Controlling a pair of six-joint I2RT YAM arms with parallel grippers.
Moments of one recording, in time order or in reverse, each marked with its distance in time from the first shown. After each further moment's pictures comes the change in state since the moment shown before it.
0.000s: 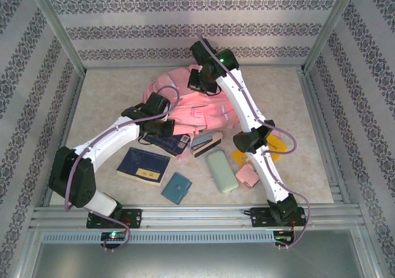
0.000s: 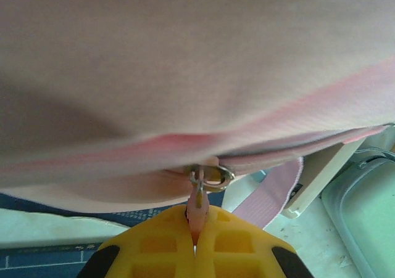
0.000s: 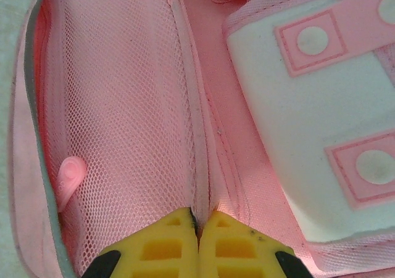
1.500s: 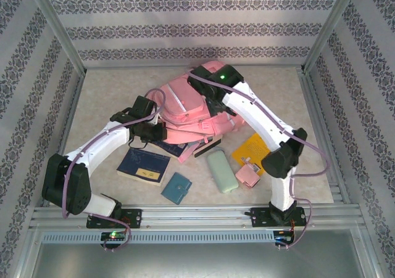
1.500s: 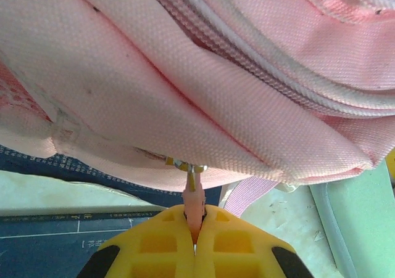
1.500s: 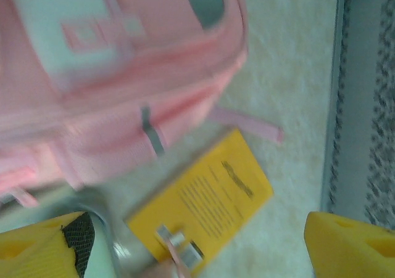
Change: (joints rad) left arm 0.093 -0.068 -0.119 0.047 0.184 -0.021; right arm 0.150 -0.621 -0.977 -0.038 0.613 -0.184
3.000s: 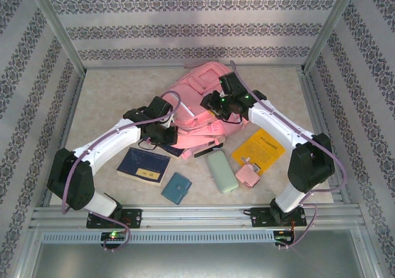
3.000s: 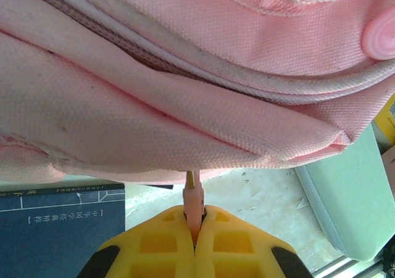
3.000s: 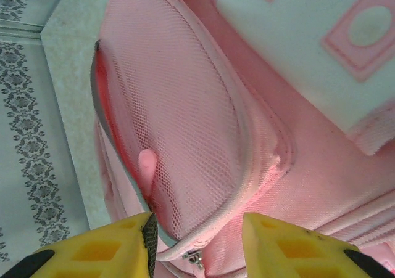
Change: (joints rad) left arm -0.160 0.063 0.120 -0.127 -0.050 -0.041; right arm -0.227 -0.255 -0.720 1.106 -0.858 0.486
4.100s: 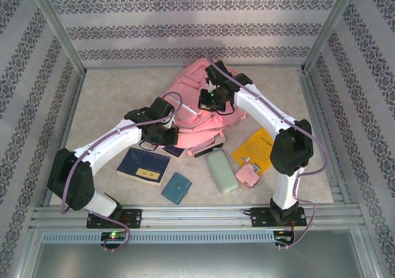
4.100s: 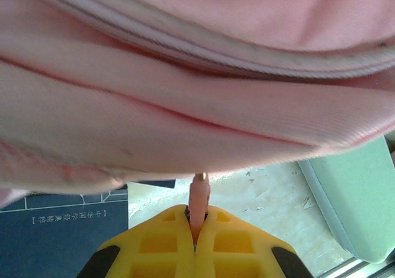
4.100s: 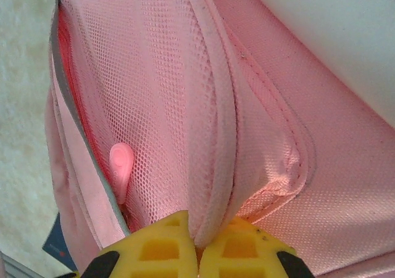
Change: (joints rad) left arm -0.011 0.000 0.001 -0.005 -0.030 0.011; right arm 0.031 0.238 0.373 -0.351 0.029 -0.402
